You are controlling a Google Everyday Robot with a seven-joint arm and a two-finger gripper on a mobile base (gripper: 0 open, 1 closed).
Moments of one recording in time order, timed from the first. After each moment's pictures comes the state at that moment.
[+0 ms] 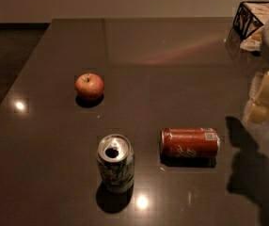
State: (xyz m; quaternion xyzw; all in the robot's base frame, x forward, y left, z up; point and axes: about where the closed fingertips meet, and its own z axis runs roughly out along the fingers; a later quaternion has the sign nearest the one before) arm 0.438 -0.217 0.977 -0.60 0.78 -0.03 0.16
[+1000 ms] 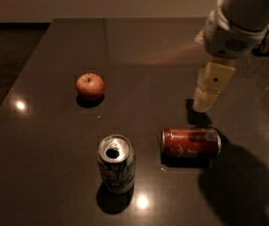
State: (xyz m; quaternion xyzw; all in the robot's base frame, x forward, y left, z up) arm 0.491 -0.152 0.962 -0.63 0.75 -0.03 0.17
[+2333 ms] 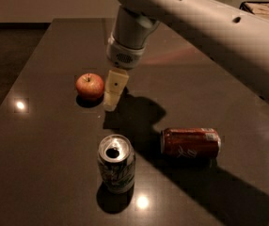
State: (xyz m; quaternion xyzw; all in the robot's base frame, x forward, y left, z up) arm 0.570 0.047 0.873 -0.68 0.71 0.08 0.16
